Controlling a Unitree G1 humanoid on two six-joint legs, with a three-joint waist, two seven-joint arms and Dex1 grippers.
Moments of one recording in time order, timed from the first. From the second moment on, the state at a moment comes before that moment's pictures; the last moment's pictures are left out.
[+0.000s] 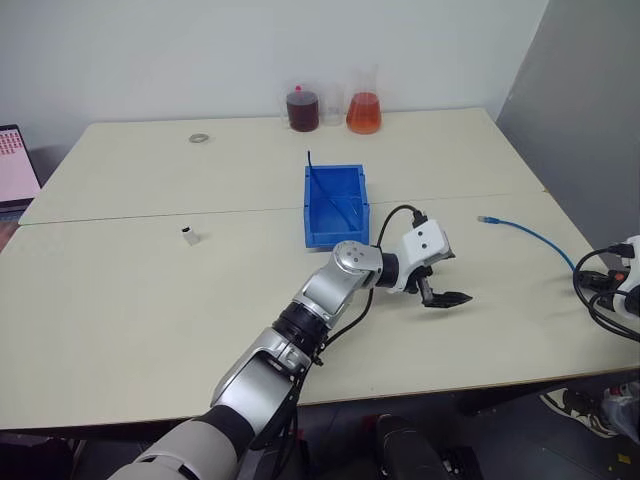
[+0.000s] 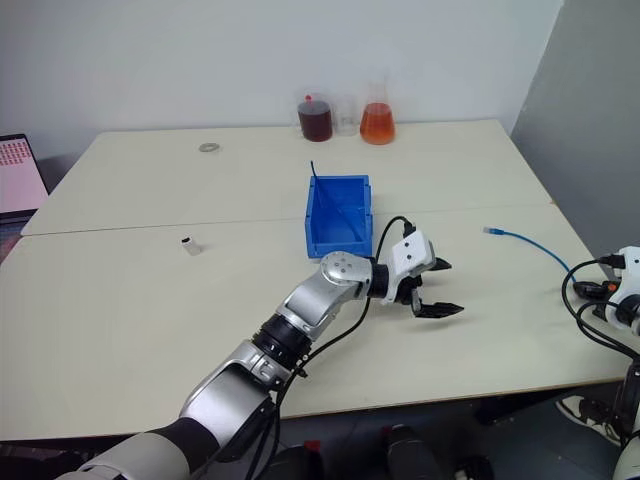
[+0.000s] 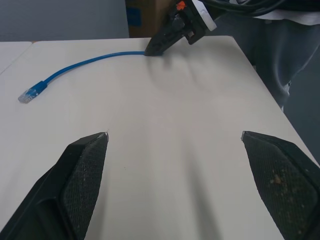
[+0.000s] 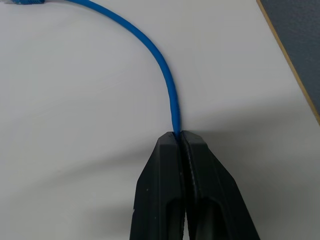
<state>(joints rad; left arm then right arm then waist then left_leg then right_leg) -0.86 -0.03 -0.41 0.49 -0.08 0.25 -0.90 -0.77 -0.91 -0.31 1.30 0.10 0.26 0.83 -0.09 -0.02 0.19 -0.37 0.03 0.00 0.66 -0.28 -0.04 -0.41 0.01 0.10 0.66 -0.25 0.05</state>
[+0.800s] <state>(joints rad) -0.52 0.41 -0.31 -0.09 -0.17 0.51 -1.01 -0.64 -1.00 -0.08 1.11 0.02 0.08 1.31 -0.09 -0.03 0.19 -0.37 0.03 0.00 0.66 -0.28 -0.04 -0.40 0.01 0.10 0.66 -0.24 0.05</state>
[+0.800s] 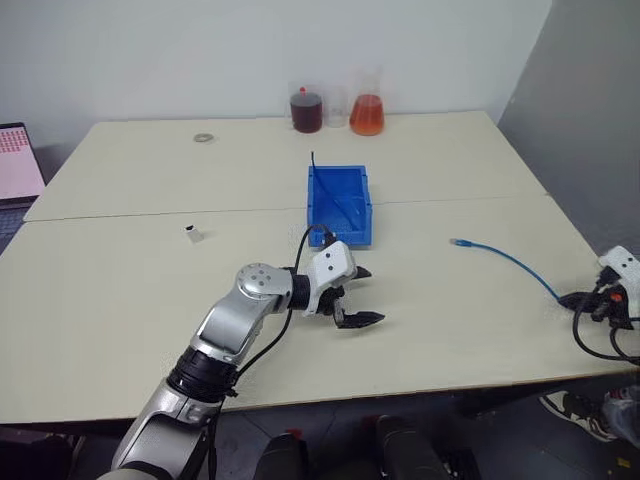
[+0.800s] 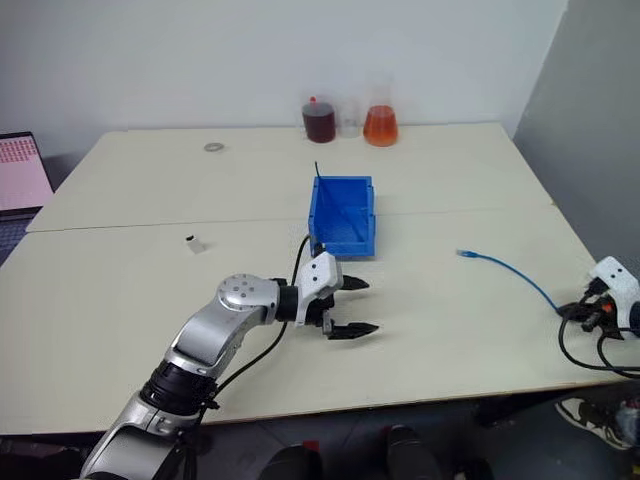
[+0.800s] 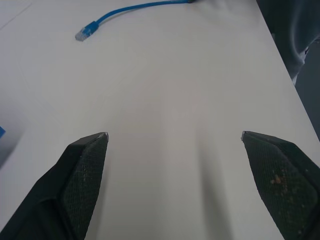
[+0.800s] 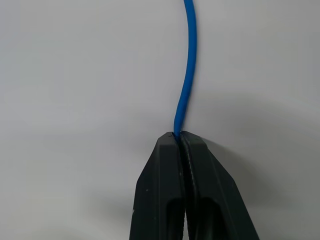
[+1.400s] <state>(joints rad) -0.14 0.63 0.06 -0.51 -0.38 0.75 -0.88 -0.47 -0.98 -0.09 0.24 0.36 0.74 1.46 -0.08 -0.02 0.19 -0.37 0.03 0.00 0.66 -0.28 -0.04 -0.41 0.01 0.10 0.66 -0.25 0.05</state>
